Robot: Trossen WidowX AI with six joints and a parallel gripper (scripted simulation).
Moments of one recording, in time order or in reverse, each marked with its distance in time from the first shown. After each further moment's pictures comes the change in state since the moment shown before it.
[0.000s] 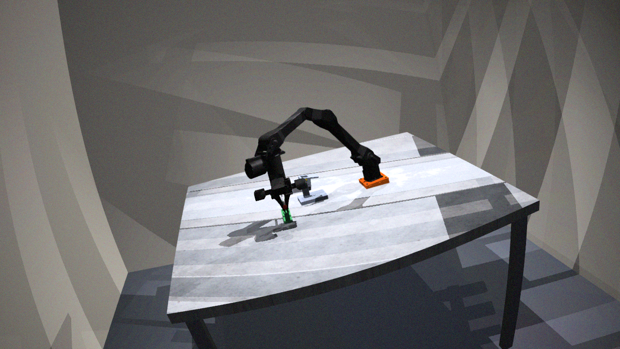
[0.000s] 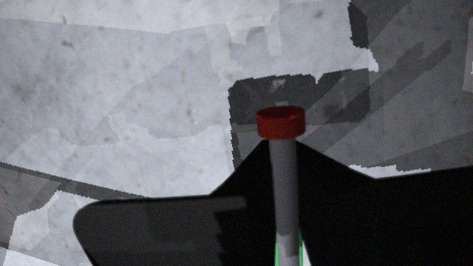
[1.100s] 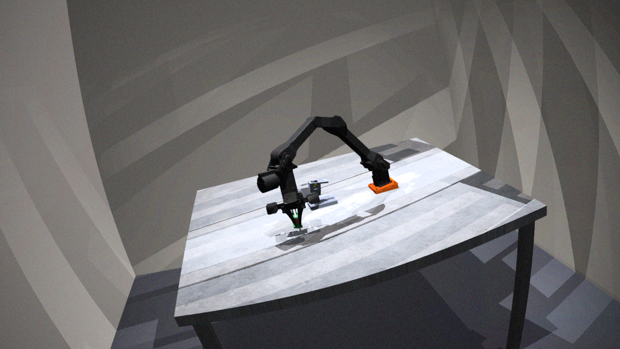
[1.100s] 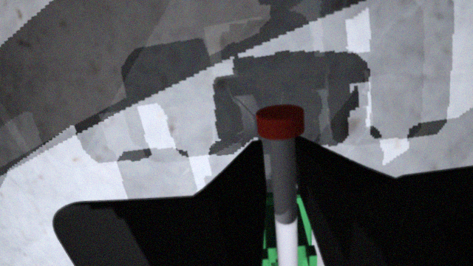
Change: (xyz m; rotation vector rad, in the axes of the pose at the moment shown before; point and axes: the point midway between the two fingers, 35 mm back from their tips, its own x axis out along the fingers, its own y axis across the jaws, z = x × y) arm 0.036 0.000 -0.004 0.001 -0.001 -0.002
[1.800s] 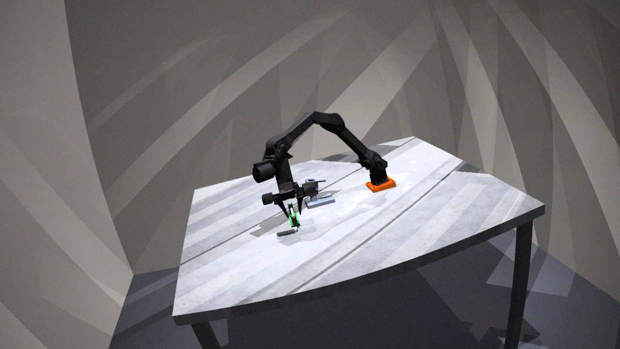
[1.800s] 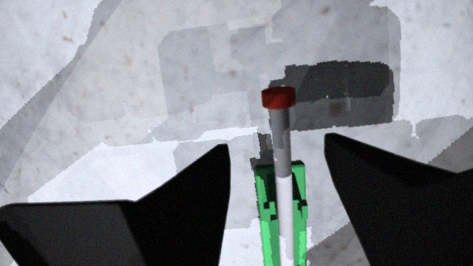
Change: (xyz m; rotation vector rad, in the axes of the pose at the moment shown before) arm -0.032 0.002 0.002 -0.004 0.006 0.010
